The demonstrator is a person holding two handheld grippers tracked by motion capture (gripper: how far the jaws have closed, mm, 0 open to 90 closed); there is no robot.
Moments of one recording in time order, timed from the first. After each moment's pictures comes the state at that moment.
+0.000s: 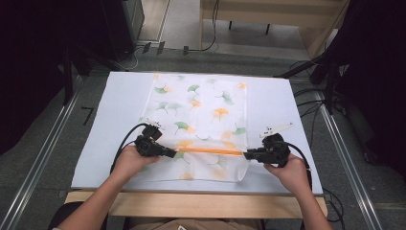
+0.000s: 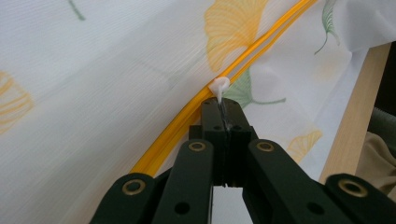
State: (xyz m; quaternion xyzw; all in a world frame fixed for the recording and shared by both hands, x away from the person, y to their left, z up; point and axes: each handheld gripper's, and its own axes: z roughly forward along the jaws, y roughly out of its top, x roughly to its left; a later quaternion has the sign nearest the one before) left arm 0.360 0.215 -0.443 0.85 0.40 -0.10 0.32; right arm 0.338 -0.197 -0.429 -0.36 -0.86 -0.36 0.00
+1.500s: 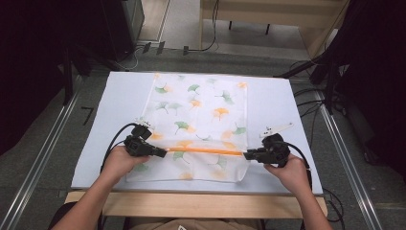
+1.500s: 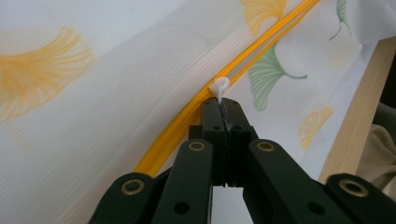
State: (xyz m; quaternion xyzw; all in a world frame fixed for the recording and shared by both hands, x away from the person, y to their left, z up) left arm 0.357 0.246 -0.440 0.84 0.42 -0.10 0.31; right arm 0.338 -0.196 -0.430 -0.36 -0.86 -0.36 0.01
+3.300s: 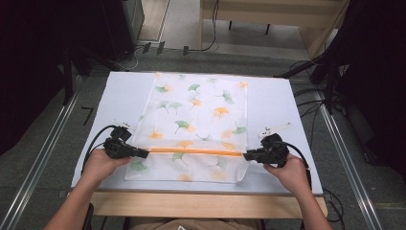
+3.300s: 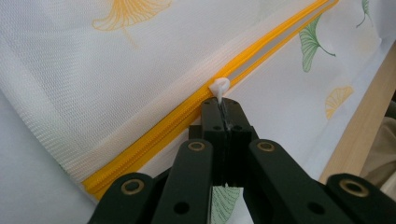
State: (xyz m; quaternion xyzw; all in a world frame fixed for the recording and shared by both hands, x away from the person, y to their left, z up) left arm 0.346 0.295 -0.437 0.83 0.45 -0.09 0.31; right arm 0.339 -0.195 -0.433 -0.36 -0.86 -0.35 0.01
